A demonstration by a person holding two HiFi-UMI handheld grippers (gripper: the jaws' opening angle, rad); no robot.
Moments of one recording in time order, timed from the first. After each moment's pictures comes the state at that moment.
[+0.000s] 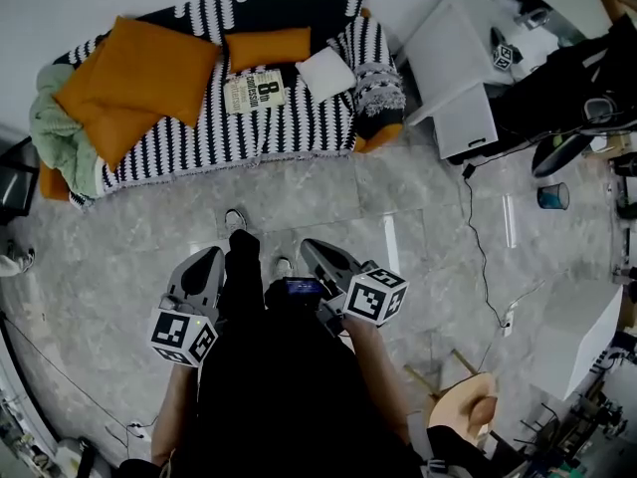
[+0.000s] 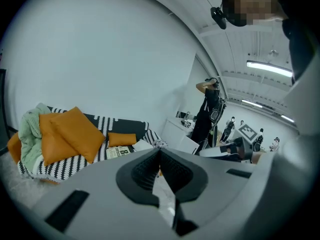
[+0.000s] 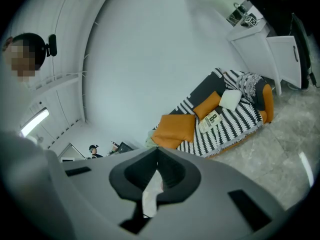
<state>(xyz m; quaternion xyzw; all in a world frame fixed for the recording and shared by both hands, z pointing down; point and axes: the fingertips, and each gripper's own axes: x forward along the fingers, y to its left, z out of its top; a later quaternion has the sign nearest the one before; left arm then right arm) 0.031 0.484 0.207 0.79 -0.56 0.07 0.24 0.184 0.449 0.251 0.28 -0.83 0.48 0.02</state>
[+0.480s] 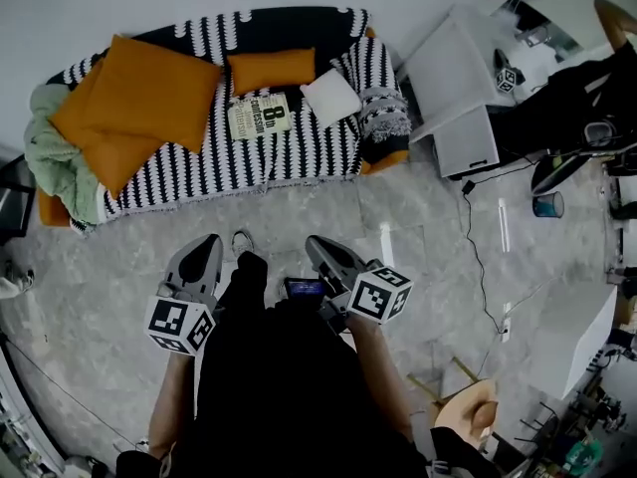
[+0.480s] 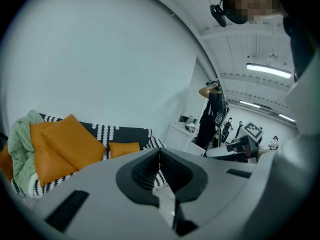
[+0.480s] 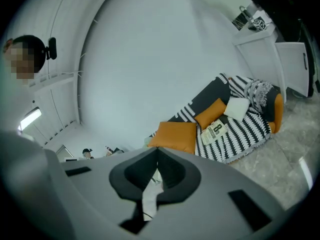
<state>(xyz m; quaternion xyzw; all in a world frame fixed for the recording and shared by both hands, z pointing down) -0.040 0.372 0.195 0.81 -0.54 0.06 0.21 0.126 0.352 0.230 0.31 -0.83 0.47 0.01</state>
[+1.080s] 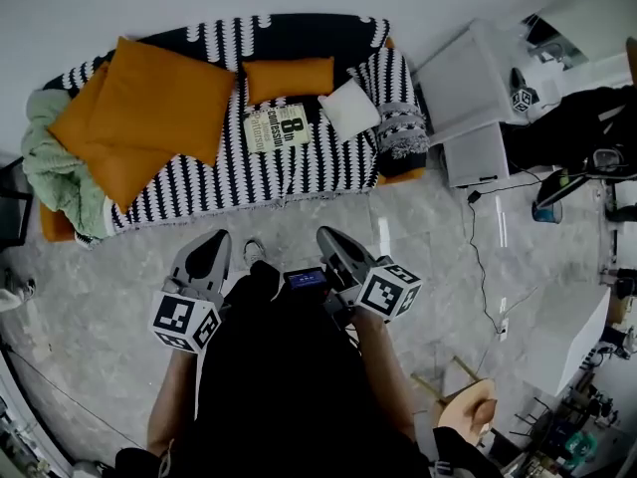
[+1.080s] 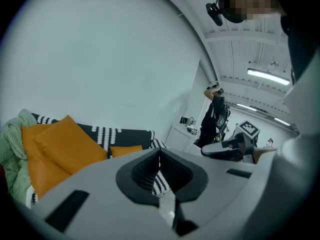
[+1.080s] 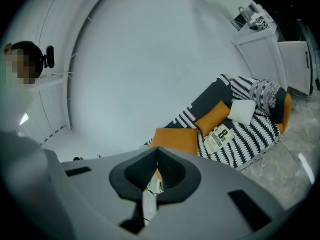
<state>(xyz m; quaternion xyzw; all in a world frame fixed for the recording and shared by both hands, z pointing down) -0.131 0.291 0.200 0.82 -0.52 0.06 0.22 0.038 0.263 0.226 0.35 -0.81 0.47 0.00</state>
